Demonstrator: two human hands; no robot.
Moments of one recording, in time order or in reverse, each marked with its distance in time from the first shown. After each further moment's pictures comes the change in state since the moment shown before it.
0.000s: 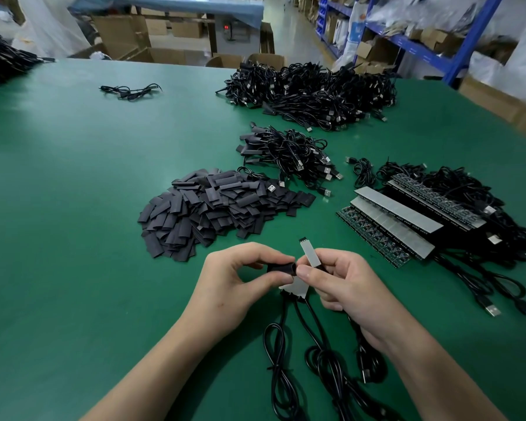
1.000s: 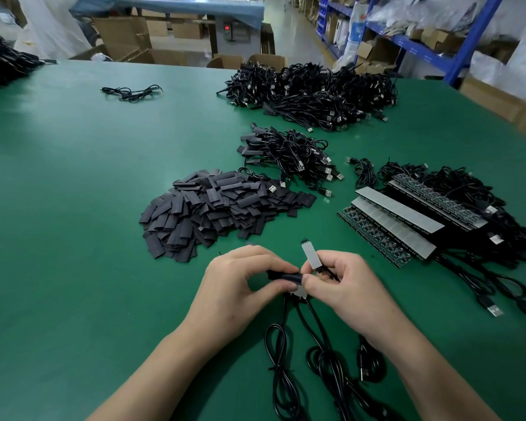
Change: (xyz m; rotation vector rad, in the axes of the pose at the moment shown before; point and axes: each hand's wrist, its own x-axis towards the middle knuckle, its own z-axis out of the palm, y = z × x) left_hand -0.002 0.006 0.000 0.247 -0.029 0.171; right_hand -0.002 -0.002 0.003 -0.345 0.149 -0.057
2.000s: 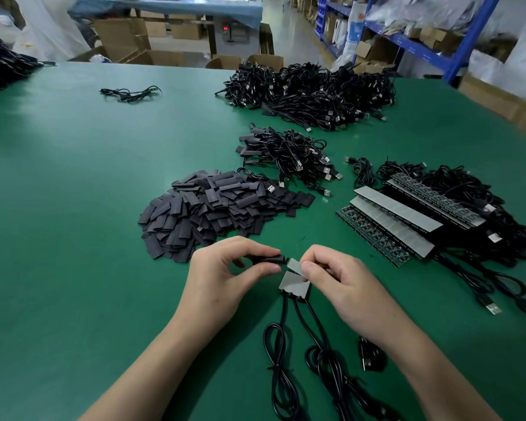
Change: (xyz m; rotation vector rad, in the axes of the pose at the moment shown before) left_hand 0.003 -0.007 -0.008 -0.063 0.150 -0.127; right_hand -0.004 -0.004 -0.007 -0.127 -0.090 -0.150
